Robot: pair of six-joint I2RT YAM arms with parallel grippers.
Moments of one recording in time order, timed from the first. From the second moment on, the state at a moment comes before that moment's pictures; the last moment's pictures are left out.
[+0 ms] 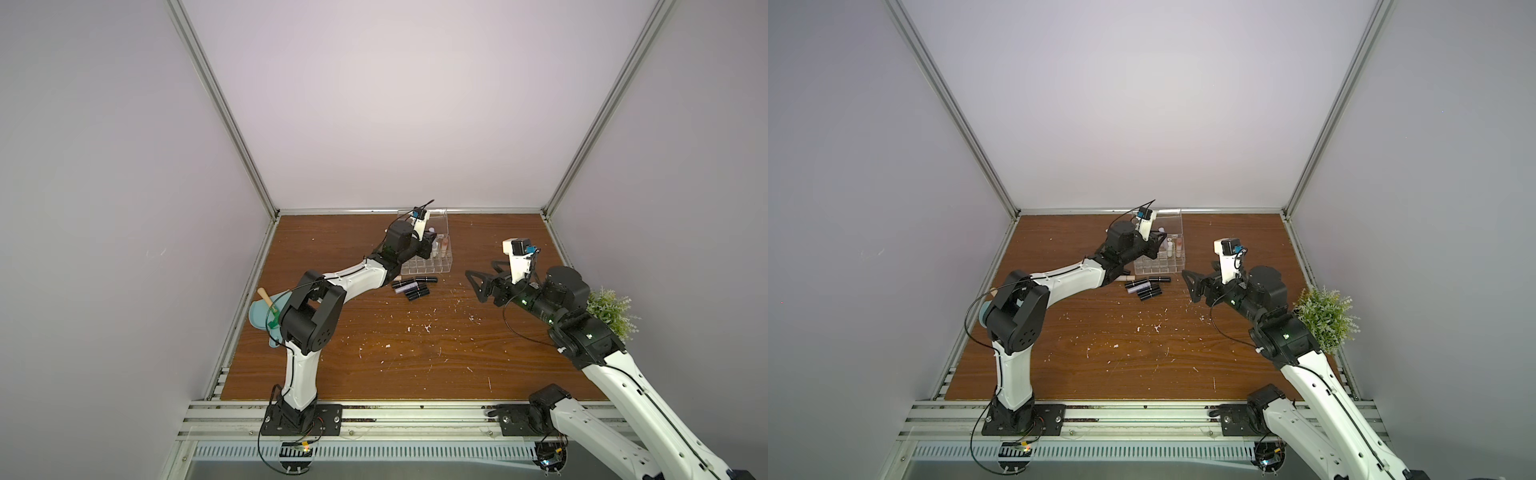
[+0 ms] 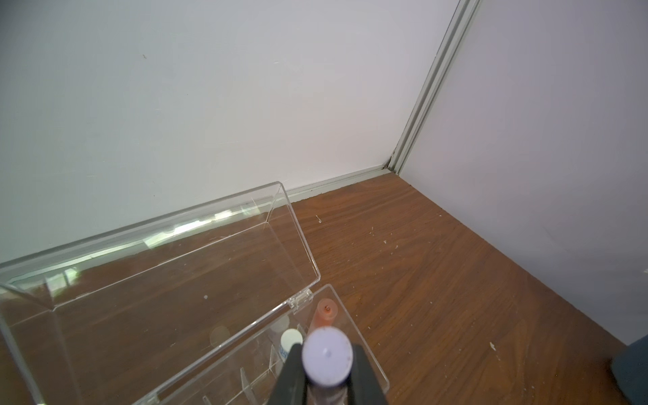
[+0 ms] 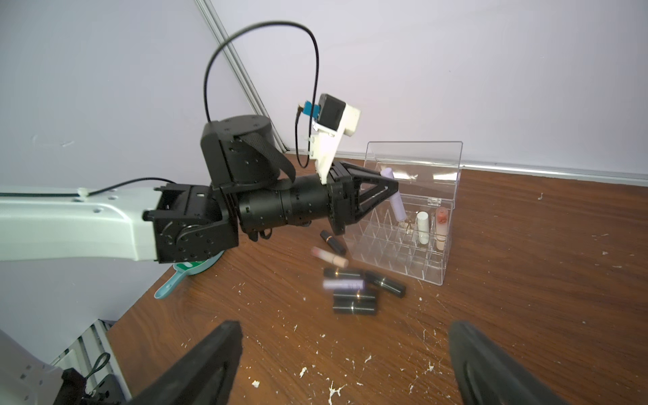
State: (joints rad) left arm -0.62 2.00 1.38 0.36 0.10 -0.15; right arm 0.42 0.78 0.85 -0.30 -0.22 0.25
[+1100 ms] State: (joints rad) left arm -0.64 2.18 1.53 0.32 -0.12 -0.01; right arm 0.34 0.74 0.85 -0.35 -0.29 0.26
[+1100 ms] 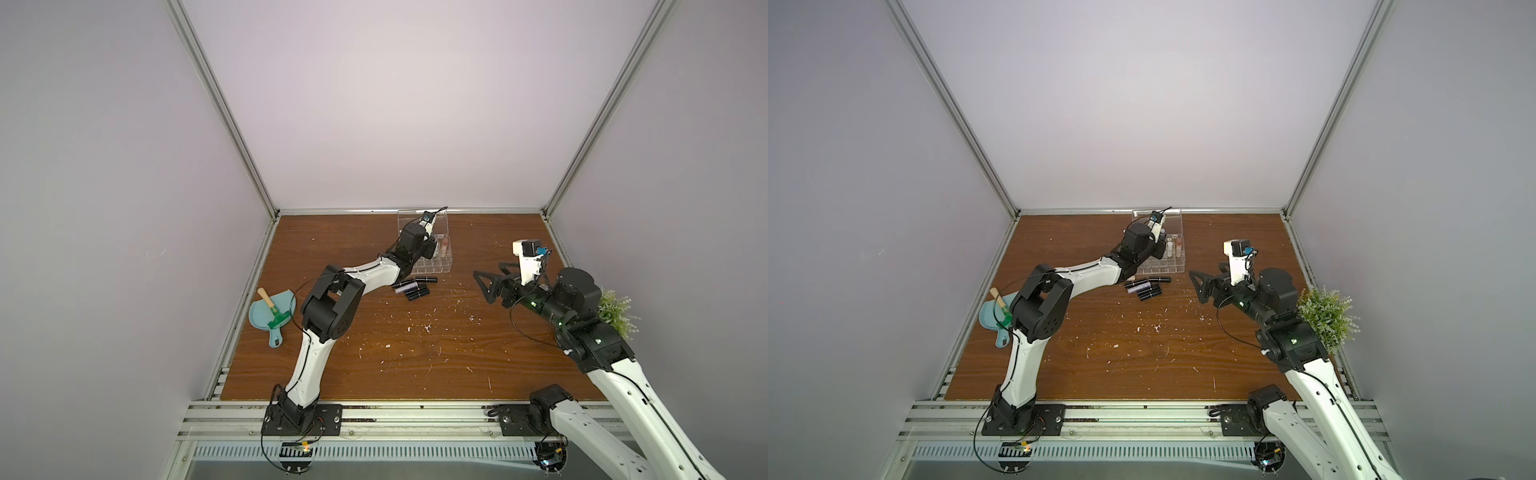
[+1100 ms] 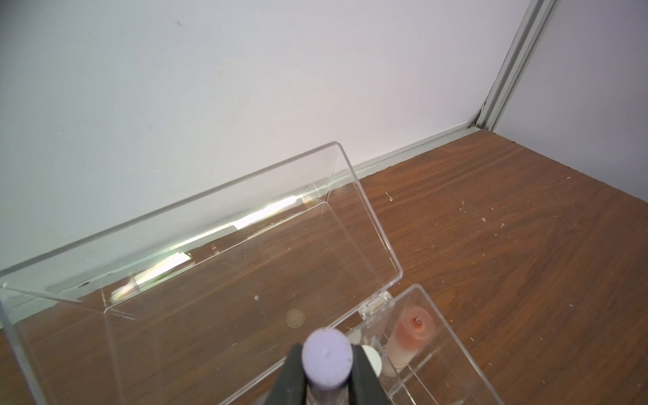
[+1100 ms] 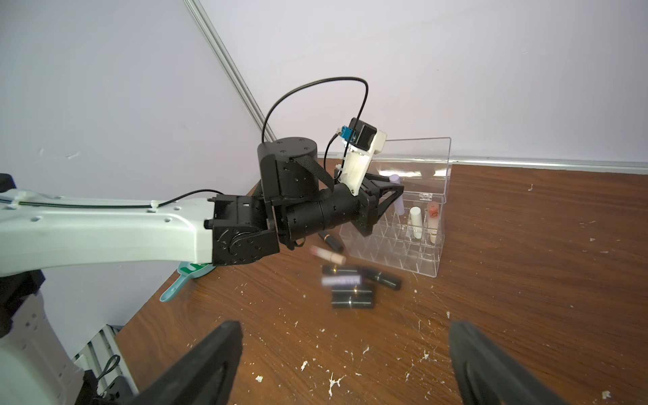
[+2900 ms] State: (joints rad) left arm -0.61 1.13 0.18 0.84 0.03 -0.54; right arm 0.57 1.80 1.13 -0.24 -0.23 0.13
